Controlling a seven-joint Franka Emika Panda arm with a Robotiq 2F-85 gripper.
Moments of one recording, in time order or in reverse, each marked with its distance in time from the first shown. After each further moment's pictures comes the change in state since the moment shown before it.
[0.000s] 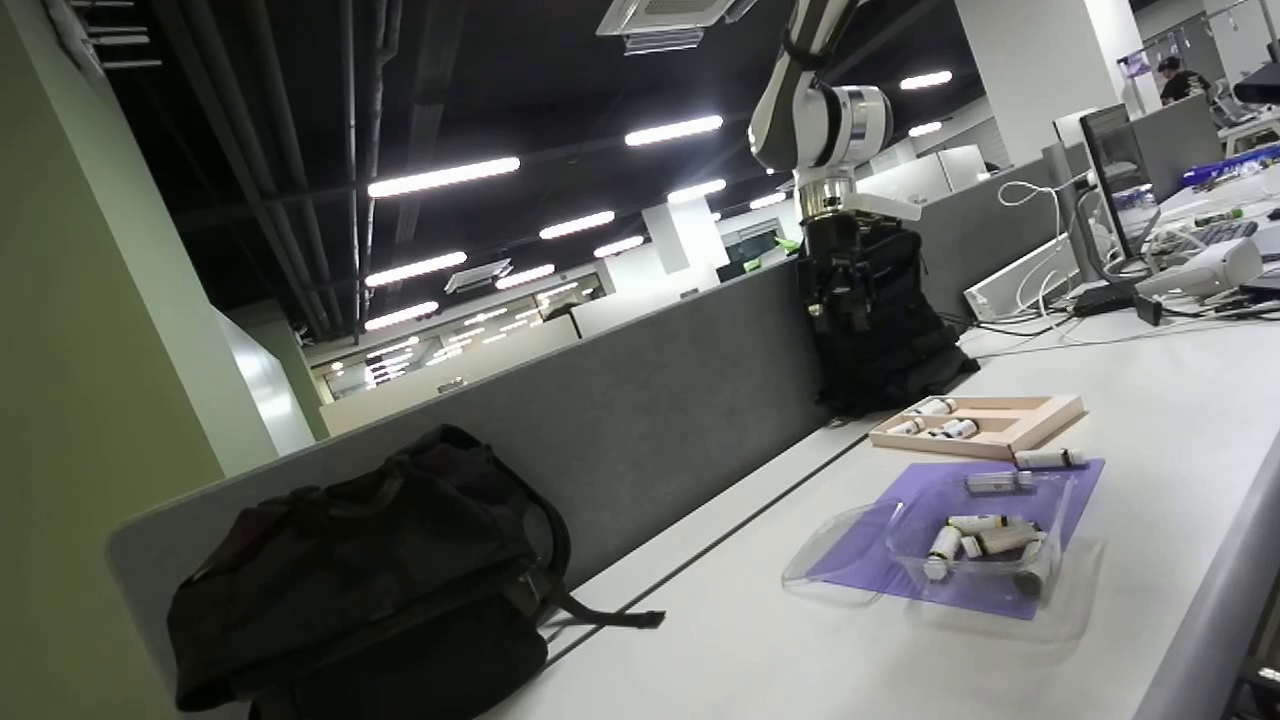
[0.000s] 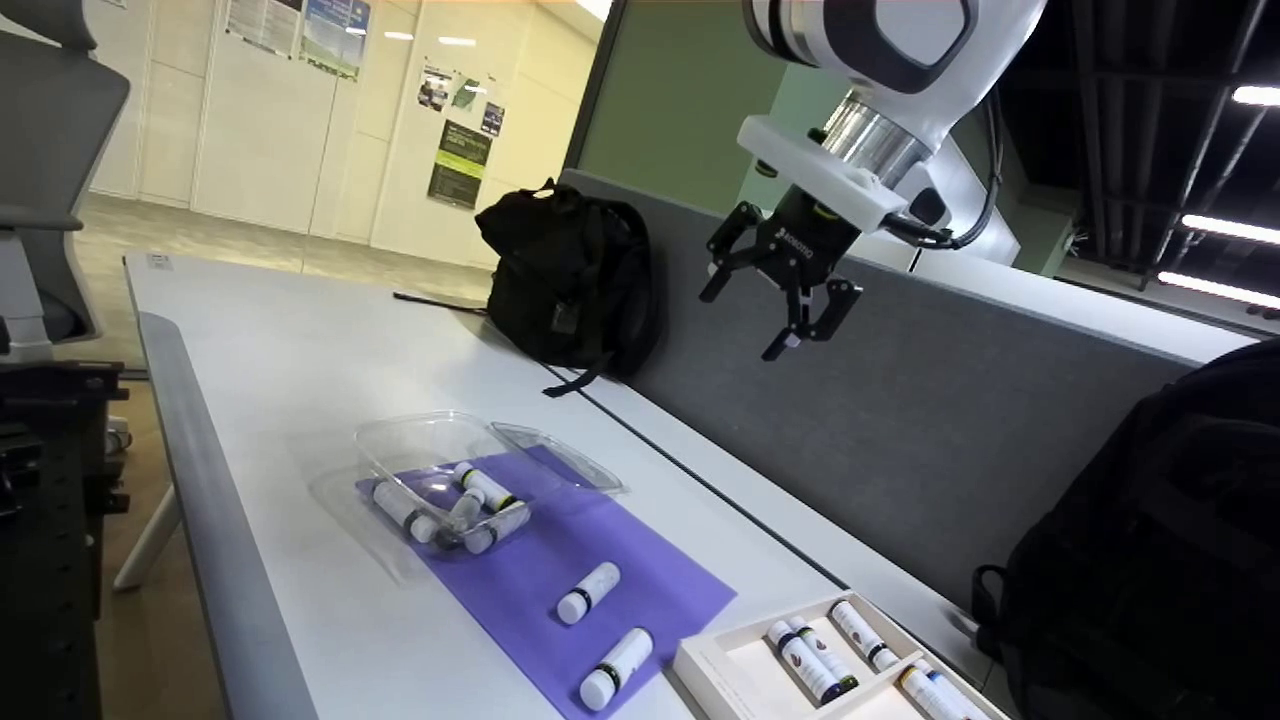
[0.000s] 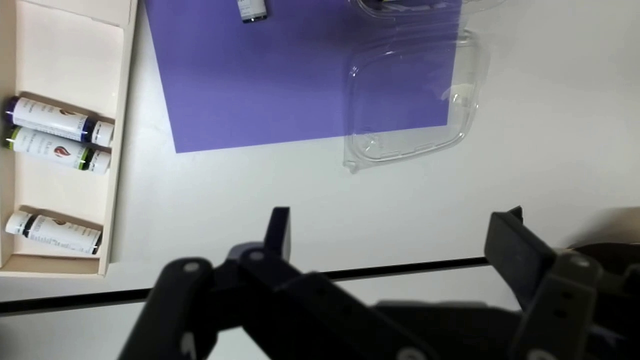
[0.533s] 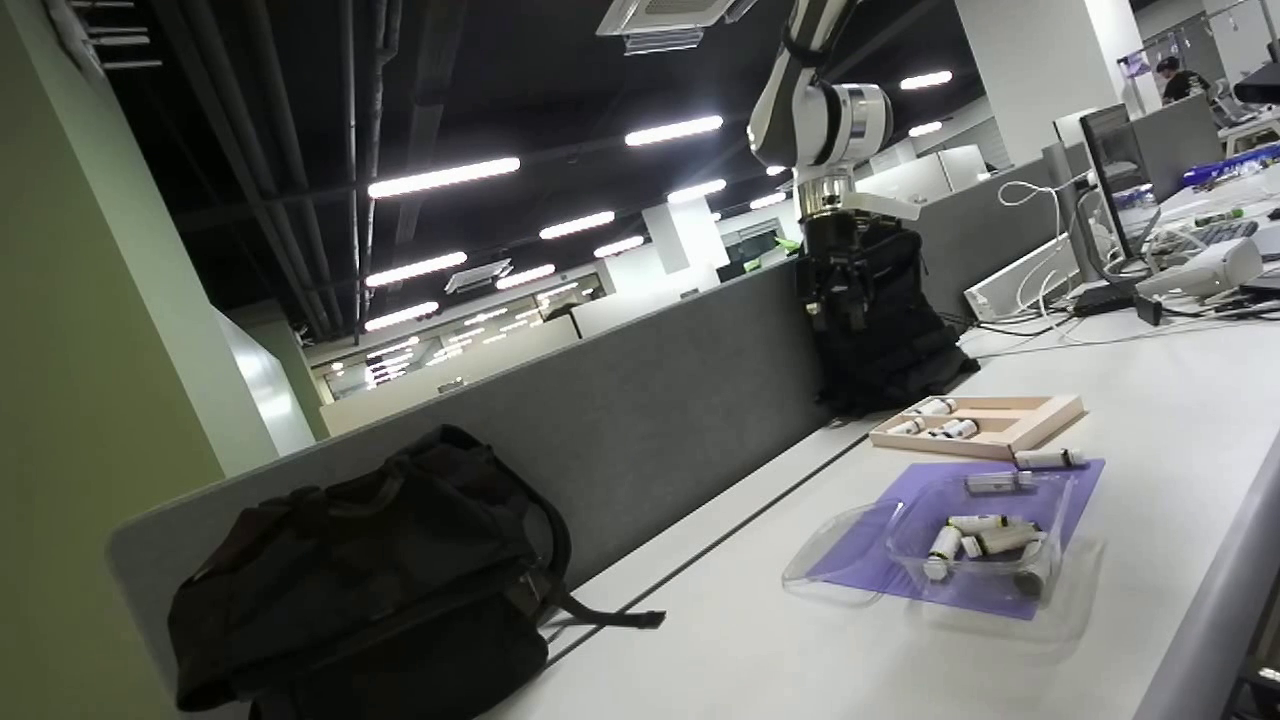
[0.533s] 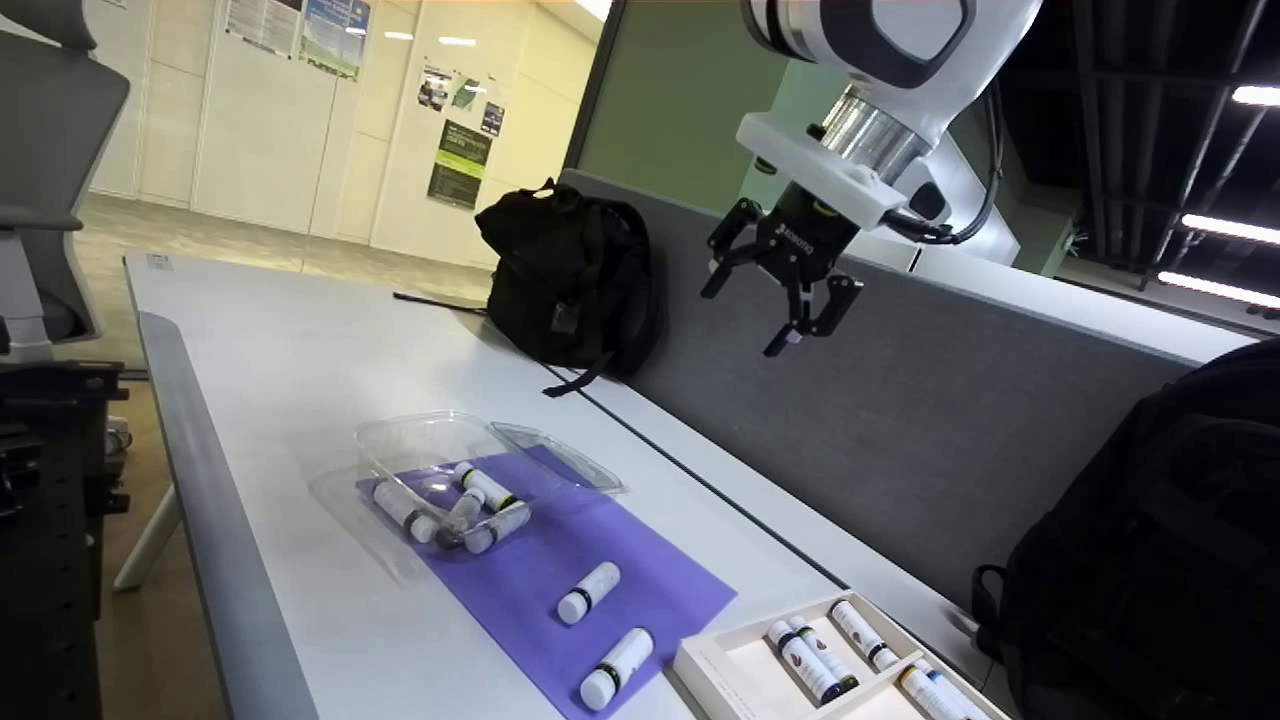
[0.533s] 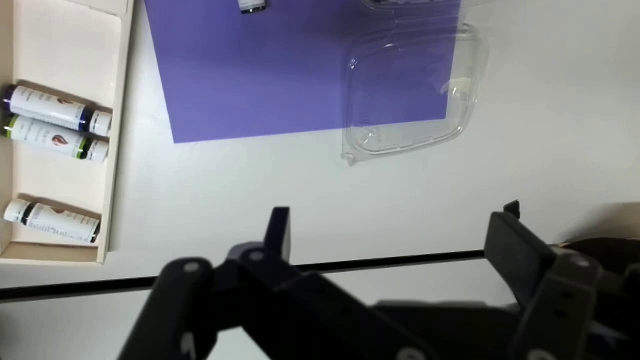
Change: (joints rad) arm -0.013 -0.008 0.017 -0.007 0.004 0.022 -0.009
